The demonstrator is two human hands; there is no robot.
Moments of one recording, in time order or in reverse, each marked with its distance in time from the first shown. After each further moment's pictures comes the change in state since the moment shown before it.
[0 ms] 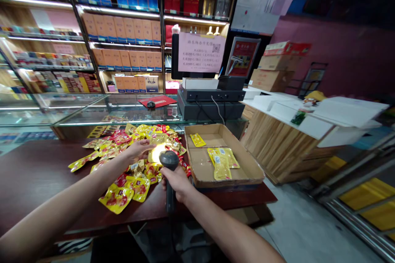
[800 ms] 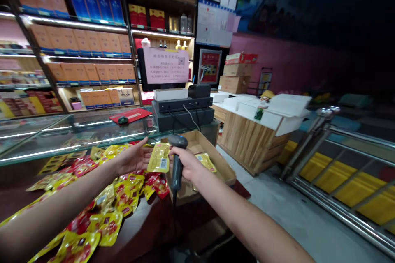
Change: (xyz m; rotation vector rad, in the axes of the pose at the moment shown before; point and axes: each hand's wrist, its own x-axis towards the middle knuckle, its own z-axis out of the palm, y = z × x) left_hand 0.001 0.067 0.090 -0.105 -0.660 -0.228; right_hand 0.001 -0.106 -0.090 0.397 0.115 -0.075
